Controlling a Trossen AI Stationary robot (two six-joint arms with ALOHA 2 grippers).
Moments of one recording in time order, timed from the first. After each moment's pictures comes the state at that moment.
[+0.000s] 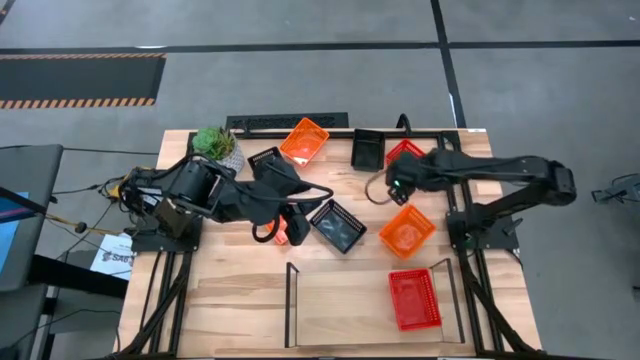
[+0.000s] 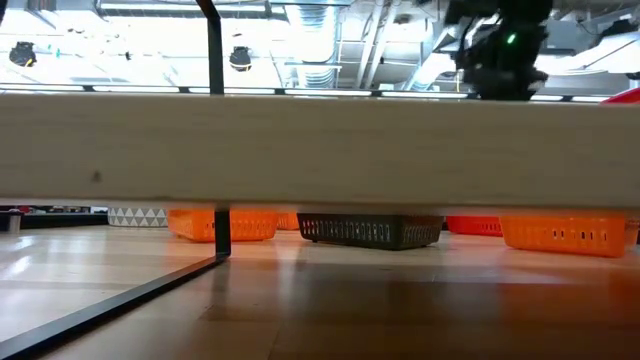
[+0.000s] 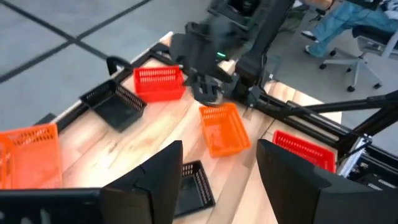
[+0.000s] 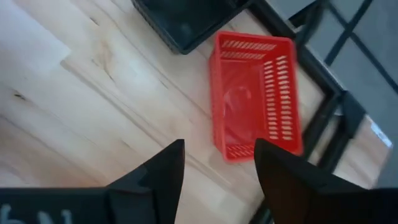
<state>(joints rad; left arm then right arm) -0.33 1.77 2.35 -1.25 -0.59 -0.64 -0.18 1.27 1.07 -1.19 0.51 0.58</state>
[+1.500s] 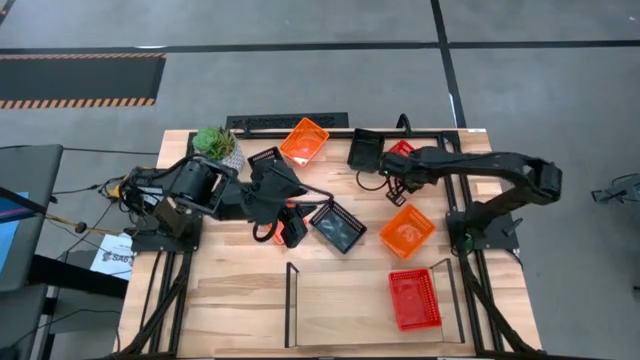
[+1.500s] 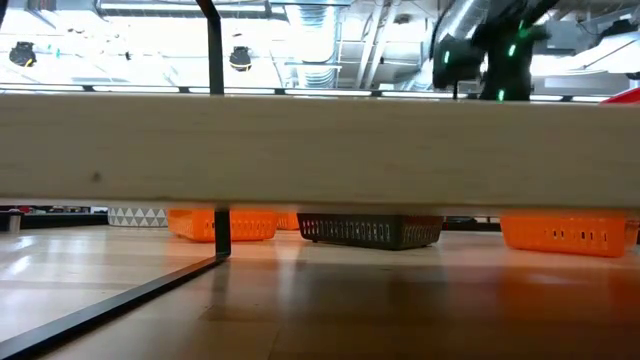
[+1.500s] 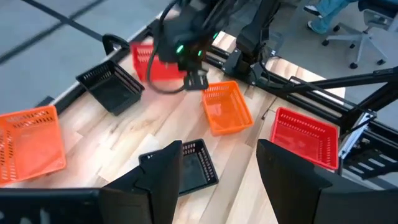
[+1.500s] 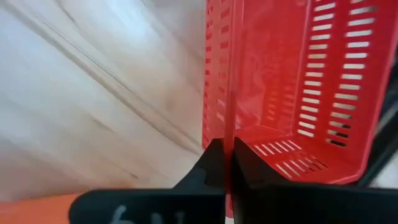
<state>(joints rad) -0.30 1.77 2.35 -1.32 -0.51 -0.65 -0.36 1.37 0.93 -1.06 0.36 0.40</state>
